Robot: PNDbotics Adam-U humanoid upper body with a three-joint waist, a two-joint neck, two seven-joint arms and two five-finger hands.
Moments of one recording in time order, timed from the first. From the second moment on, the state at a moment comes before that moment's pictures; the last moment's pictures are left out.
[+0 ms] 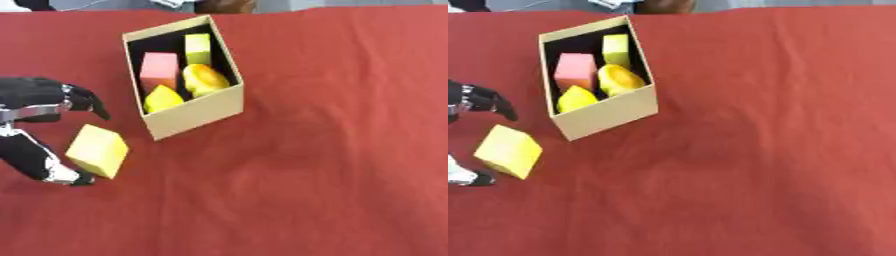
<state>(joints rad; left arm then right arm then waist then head) -0.66 0.95 -0.39 -1.79 -0.53 0.03 -0.76 -0.31 -0.82 -0.18 -1.98 -0.32 -0.52 0.09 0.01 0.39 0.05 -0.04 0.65</state>
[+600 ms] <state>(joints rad) -0.69 0.89 -0.43 -1.67 -0.57 -0.01 -0.79 -0.30 -0.81 -0.18 -1.98 -0.32 -0.52 0.10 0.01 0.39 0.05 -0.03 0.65</state>
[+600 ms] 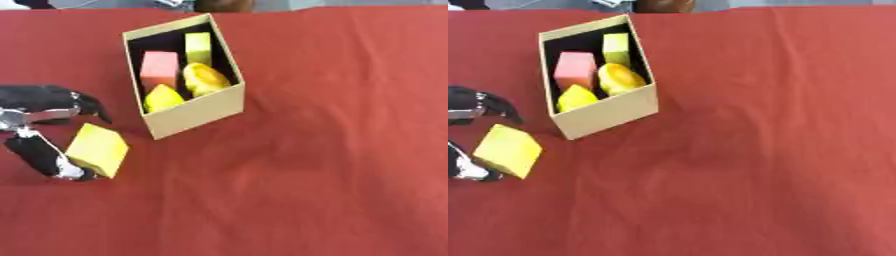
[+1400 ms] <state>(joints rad) -0.69 0.92 -0.30 -1.87 -0.59 0.02 -0.72 -0.28 -0.81 -0.18 -1.98 -0.32 -0.52 0.10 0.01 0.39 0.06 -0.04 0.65</state>
